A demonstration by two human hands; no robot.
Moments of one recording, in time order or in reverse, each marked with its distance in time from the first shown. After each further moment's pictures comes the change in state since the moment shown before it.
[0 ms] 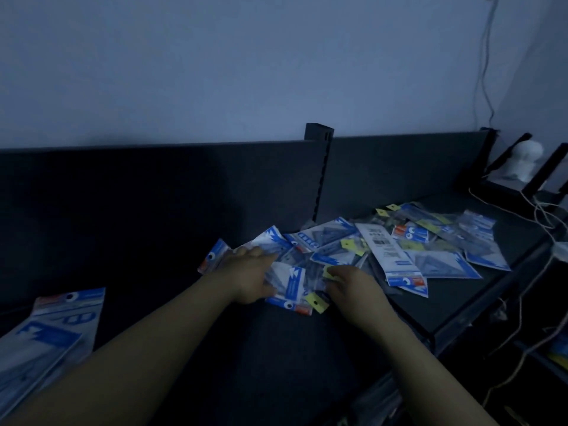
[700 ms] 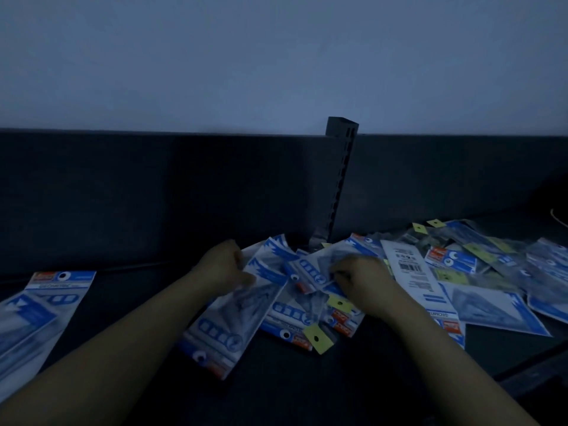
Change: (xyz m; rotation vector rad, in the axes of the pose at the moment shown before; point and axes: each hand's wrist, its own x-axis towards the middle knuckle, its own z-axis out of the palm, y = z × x) left_hand 0.015 -0.008 0.008 -0.686 0.252 -0.467; right_hand 0.106 0.056 0.002 -0.256 -0.082 -0.465
